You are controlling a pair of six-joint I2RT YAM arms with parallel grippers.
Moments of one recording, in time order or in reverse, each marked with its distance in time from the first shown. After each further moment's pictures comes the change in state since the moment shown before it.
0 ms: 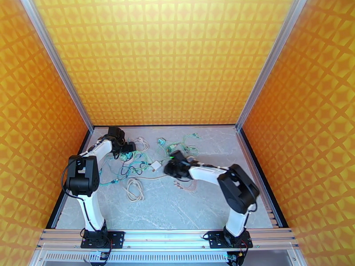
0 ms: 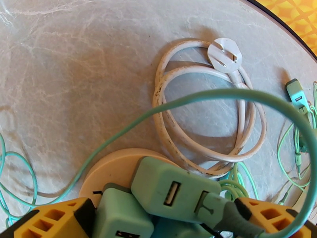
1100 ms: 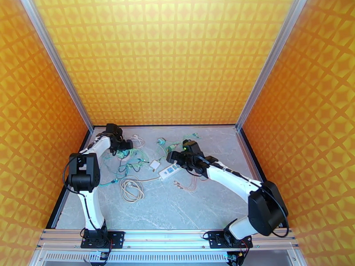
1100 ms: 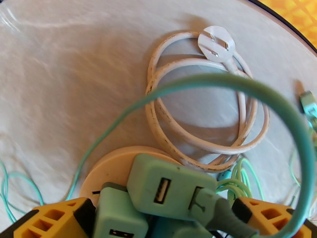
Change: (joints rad) left arm 0.020 0.059 0.098 -0.052 -0.027 0.038; right arm 0.010 -0.228 0.053 -0.099 -0.024 -0.060
